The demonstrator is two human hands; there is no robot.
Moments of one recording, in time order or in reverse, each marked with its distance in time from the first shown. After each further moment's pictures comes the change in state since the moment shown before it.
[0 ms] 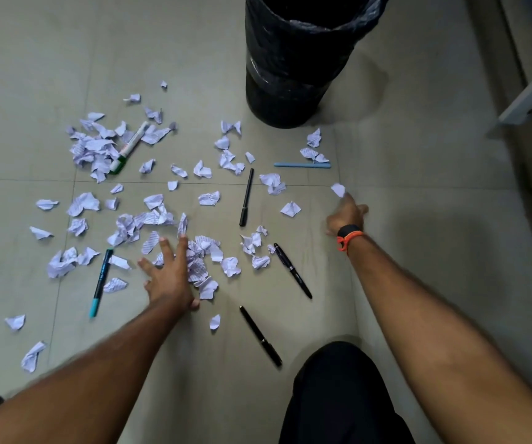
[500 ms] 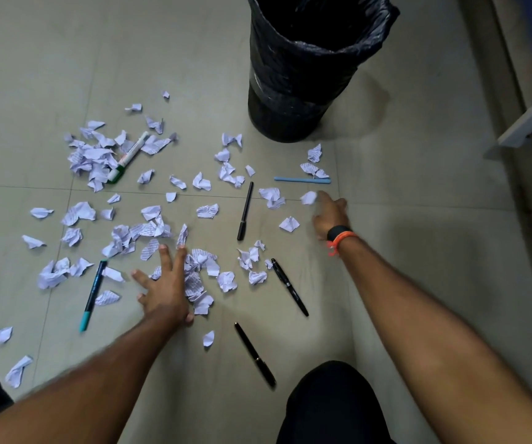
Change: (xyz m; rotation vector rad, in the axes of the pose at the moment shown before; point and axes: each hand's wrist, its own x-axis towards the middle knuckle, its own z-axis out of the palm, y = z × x) left_hand 0.003 0.010 -0.007 -0.008 -0.036 -0.042; right_hand 0.000 -0.042 0.000 -0.178 -0.102 -0.318
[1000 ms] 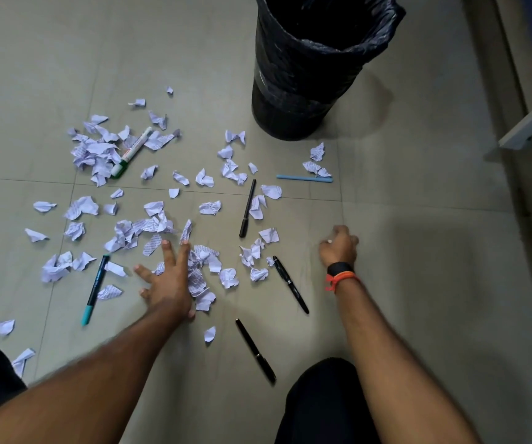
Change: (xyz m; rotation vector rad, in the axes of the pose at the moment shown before) left_hand -0.003 0.004 -0.003 0.020 -0.019 -0.018; right_hand -0.048 0.033 0.027 0.097 0.161 0.310
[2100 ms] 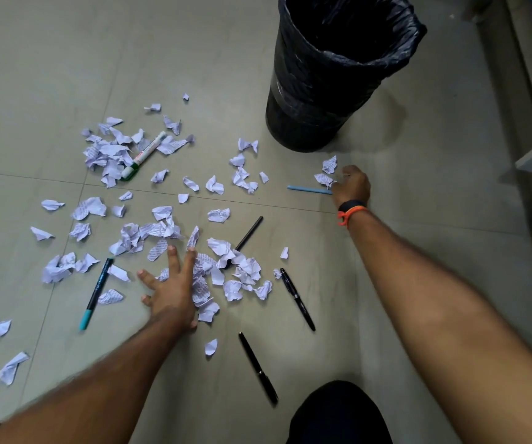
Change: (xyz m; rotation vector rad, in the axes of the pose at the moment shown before) left_hand 0.000 0.001 0.001 -0.012 0.007 -0.007; right_hand 0.105 -0.105 -0.018 0.050 0.107 -0.299
